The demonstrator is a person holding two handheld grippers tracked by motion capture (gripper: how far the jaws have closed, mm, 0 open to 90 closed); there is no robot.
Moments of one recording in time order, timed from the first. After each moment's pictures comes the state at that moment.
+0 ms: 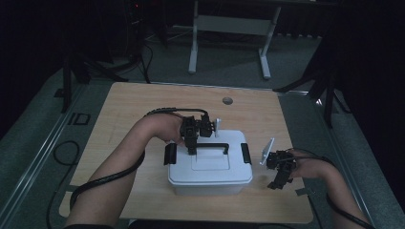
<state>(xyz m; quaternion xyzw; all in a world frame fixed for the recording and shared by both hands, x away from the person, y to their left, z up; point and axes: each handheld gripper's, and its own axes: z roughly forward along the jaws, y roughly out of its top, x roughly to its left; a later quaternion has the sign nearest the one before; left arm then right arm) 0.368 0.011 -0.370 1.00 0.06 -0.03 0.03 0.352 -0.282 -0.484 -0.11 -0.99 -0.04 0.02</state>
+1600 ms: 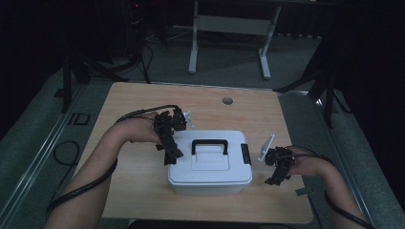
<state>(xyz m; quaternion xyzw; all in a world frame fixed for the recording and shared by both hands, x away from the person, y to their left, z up) 0.366 0.088 -0.373 0.98 0.14 0.04 0.14 0.357 -0.277 -0.475 -0.12 -0.99 -0.05 0.00</state>
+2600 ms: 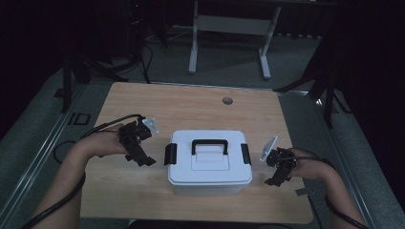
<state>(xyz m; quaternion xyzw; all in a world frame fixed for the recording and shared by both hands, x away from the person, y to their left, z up) 0.344 0.178 -0.406 0.96 0.21 0.02 0.18 0.353 -0.284 -0.479 -0.14 -0.99 -0.08 -0.02</state>
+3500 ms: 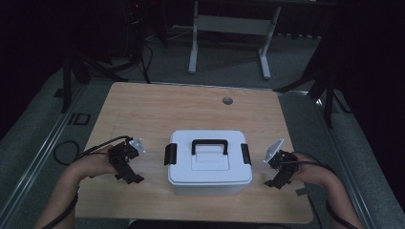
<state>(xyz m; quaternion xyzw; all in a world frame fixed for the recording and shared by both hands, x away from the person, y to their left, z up) 0.325 0.214 -0.480 0.95 0.24 0.00 0.18 0.346 -0.296 -0.488 -0.16 -0.98 -0.12 -0.03</state>
